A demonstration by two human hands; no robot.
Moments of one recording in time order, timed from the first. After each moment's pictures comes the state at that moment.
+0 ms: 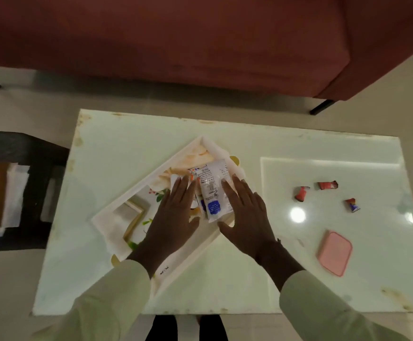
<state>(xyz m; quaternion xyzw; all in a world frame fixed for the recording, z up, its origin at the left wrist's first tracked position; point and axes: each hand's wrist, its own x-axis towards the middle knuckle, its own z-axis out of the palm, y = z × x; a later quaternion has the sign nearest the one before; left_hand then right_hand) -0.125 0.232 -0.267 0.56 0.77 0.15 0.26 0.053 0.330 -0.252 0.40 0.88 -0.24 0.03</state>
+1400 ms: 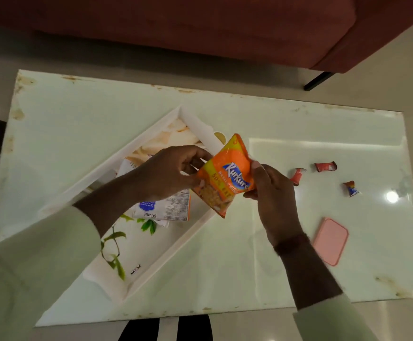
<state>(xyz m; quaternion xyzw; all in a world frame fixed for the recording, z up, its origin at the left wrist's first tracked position) -0.146 0.317 -0.247 0.46 0.62 0.30 0.56 0.069 0.371 -0.229 0.60 0.58 -0.51 -0.20</state>
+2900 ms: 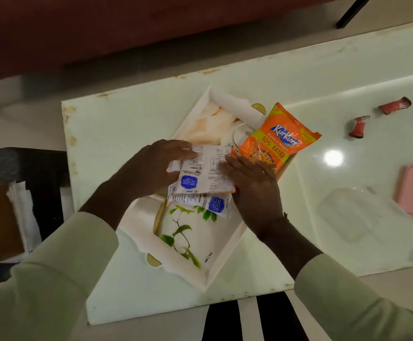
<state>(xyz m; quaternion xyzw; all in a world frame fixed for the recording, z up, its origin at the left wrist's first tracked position) -0.258 0.266 -0.283 0.68 0.65 0.06 0.32 -0.010 0.285 -0.306 0.46 0.86 -0.20 -0.13</state>
